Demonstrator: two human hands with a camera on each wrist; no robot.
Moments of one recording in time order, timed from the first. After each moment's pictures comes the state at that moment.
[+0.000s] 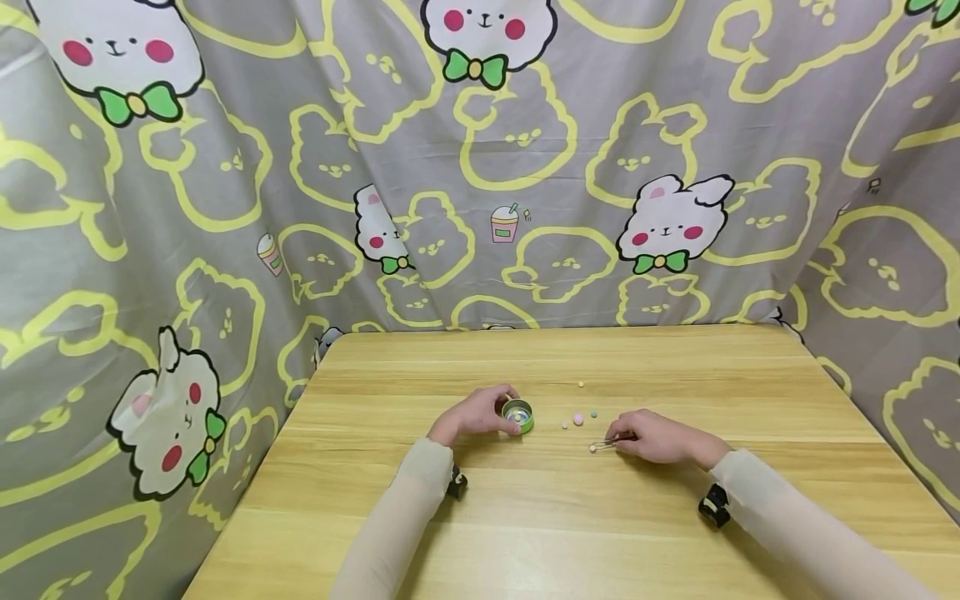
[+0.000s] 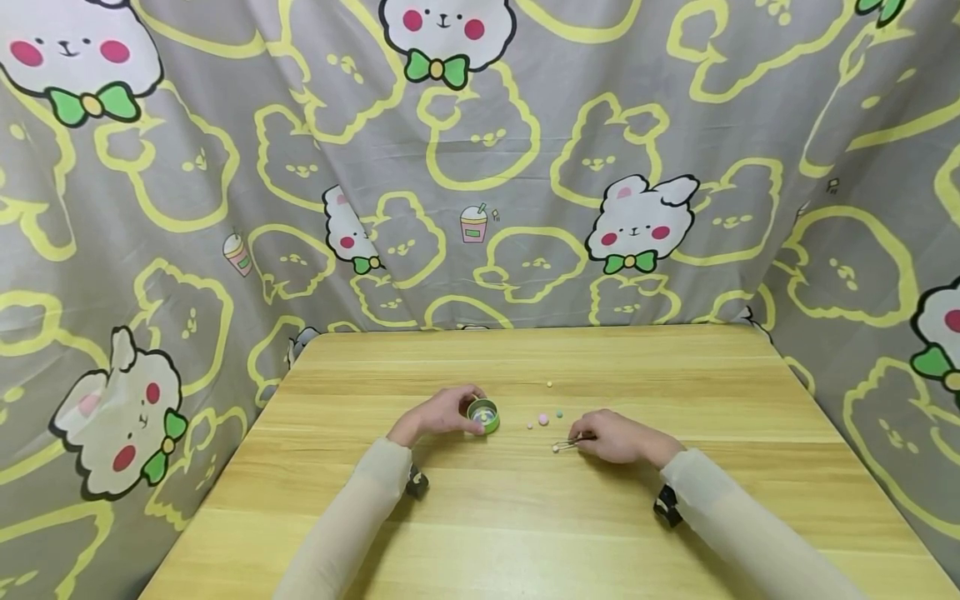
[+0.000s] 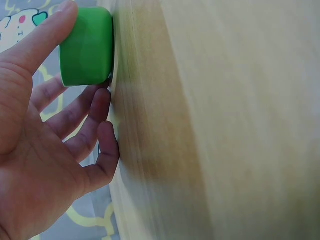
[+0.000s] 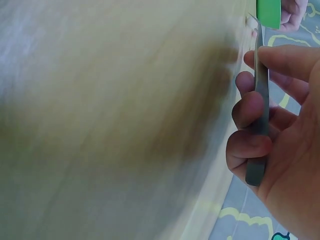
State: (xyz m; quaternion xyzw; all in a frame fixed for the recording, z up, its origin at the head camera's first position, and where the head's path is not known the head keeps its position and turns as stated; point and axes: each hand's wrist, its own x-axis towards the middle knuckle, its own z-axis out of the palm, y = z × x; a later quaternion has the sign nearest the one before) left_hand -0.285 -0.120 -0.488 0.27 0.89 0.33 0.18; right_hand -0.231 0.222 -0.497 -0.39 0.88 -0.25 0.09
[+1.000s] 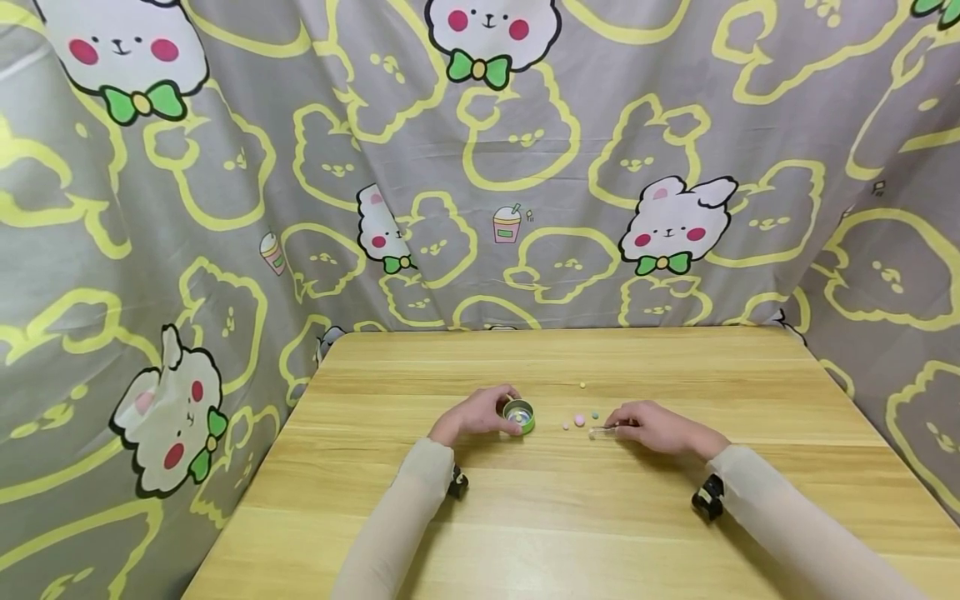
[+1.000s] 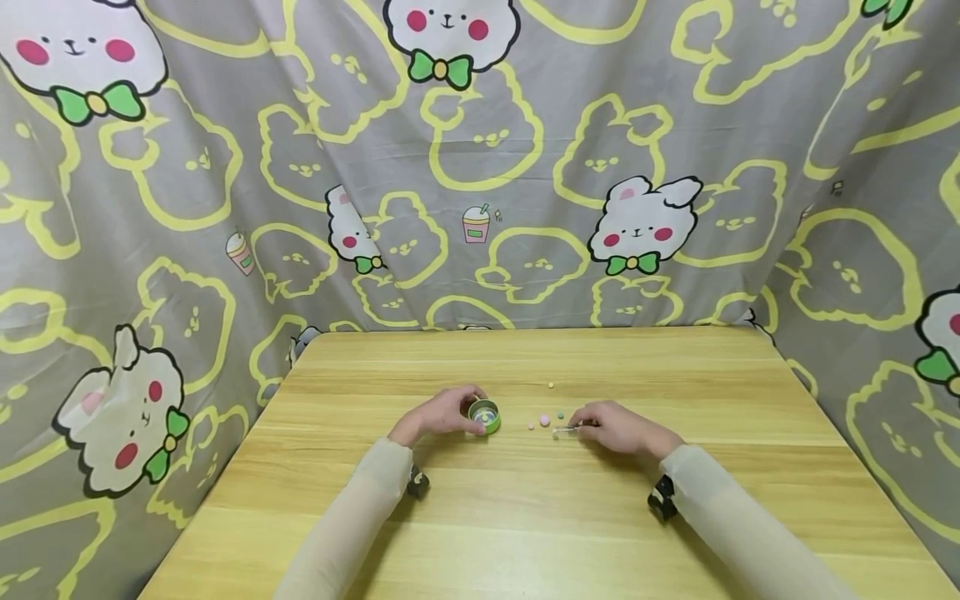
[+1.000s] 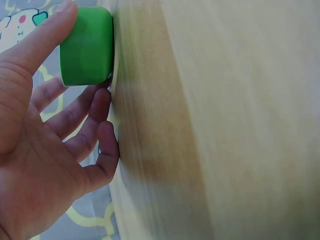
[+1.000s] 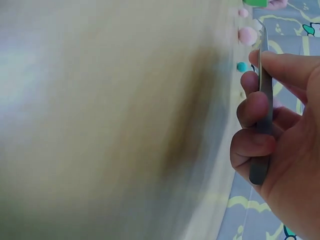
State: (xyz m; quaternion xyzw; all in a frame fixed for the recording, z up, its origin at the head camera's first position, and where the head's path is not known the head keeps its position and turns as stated) left_hand -0.287 -0.119 -0.490 0.27 0.89 0.33 0.18; right_hand -0.245 0.228 -0.499 -0.35 0.88 -0.30 0.08
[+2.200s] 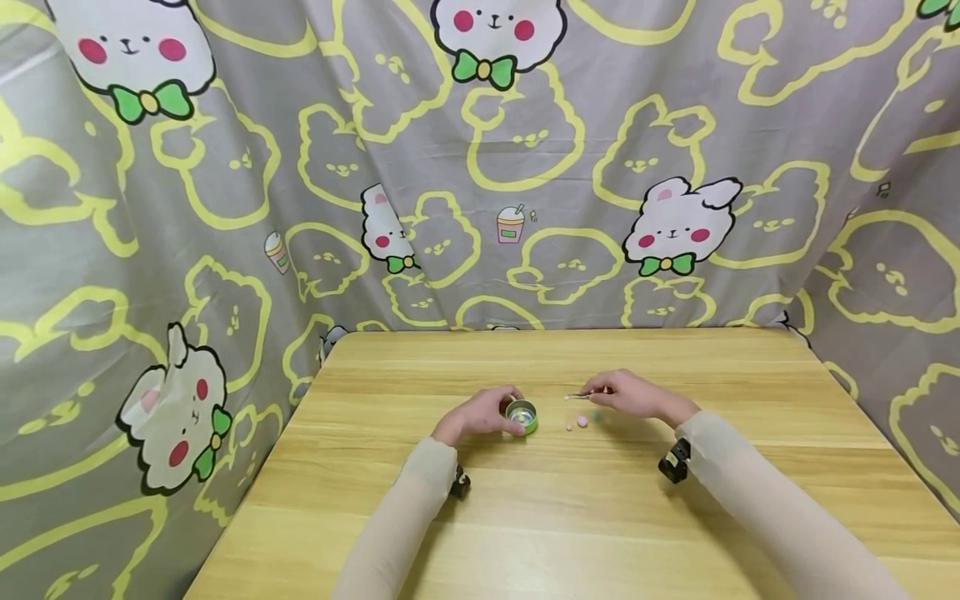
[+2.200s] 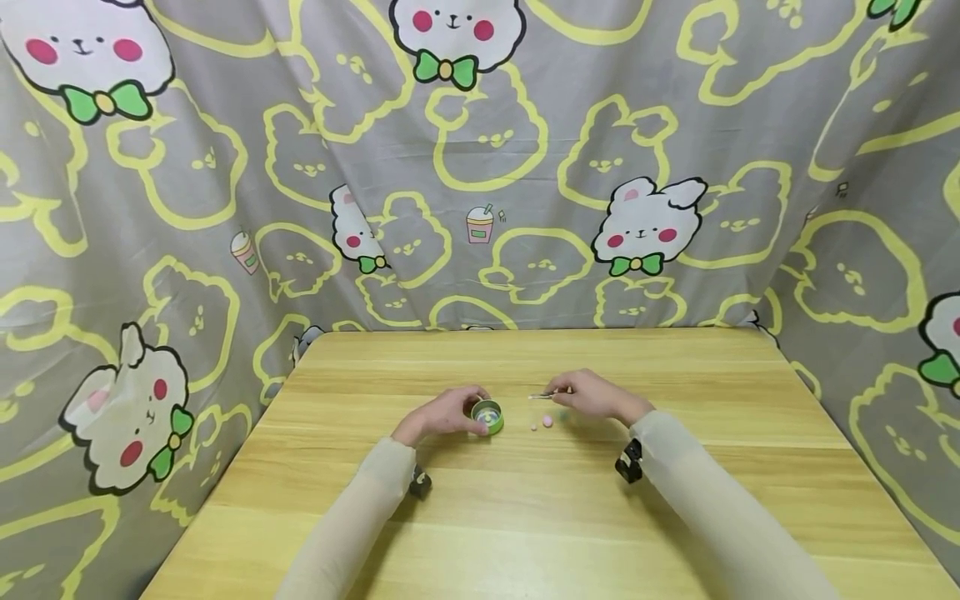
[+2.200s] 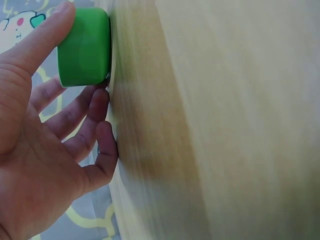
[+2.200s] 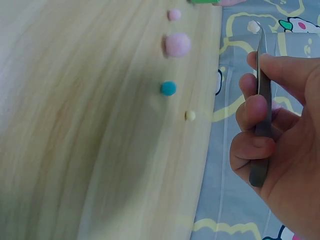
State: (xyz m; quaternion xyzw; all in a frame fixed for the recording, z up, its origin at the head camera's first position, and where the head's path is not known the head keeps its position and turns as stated) left_hand -0.287 -0.120 -0.490 0.27 0.89 0.33 0.18; right_hand -0.280 0.189 -0.463 -0.35 0.88 -0.30 0.07
